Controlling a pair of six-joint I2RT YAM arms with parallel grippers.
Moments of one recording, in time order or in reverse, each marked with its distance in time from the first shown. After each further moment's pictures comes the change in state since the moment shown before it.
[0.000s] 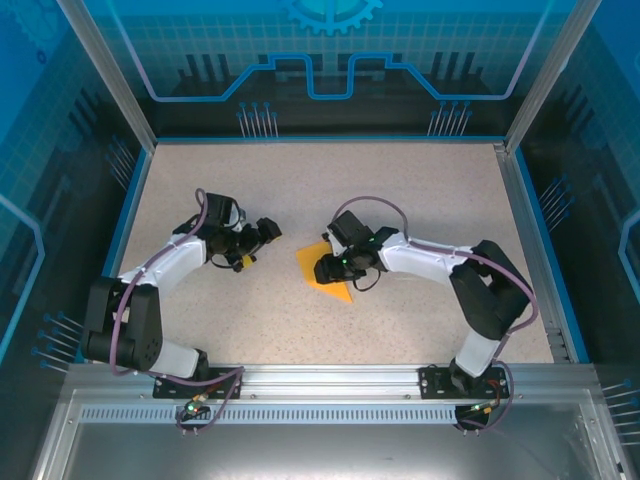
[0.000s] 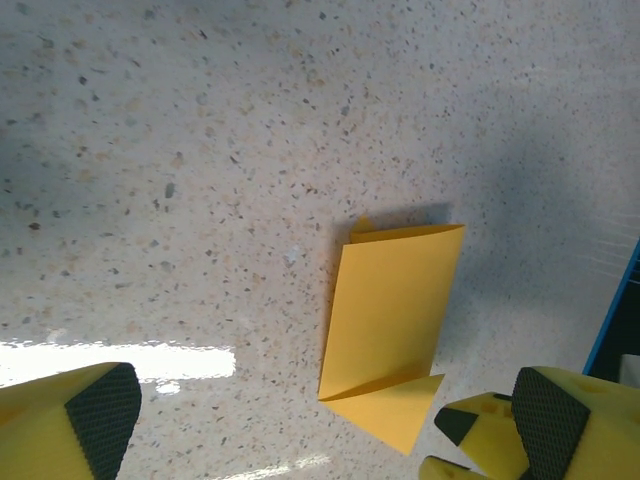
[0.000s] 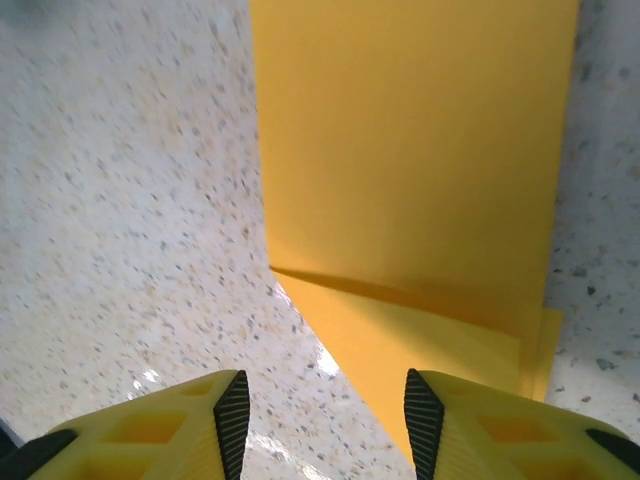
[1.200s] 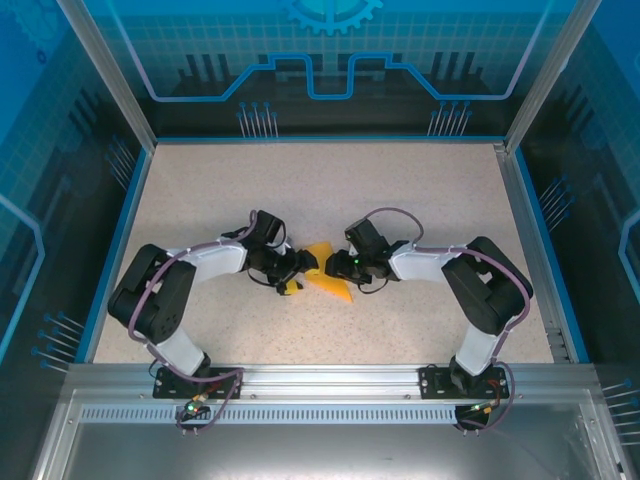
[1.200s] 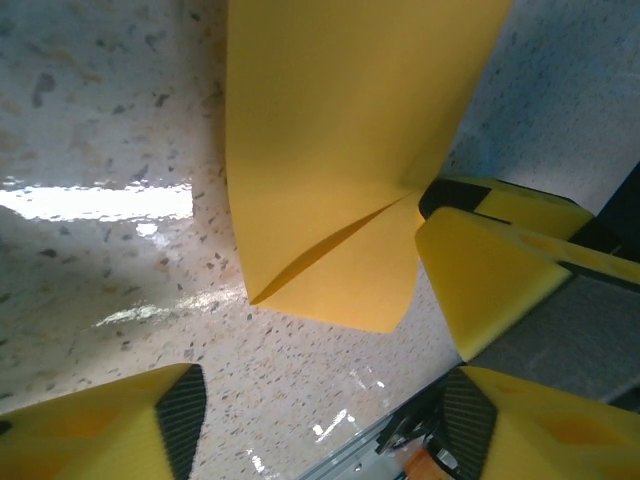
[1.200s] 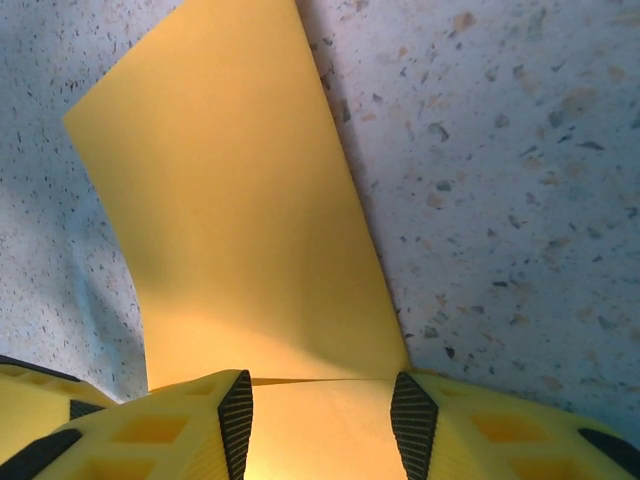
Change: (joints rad) left arm -0.282 0.225 -0.007 0.113 0.198 -0.197; right arm -0.089 0.047 -0.190 0.321 -0.016 0.287
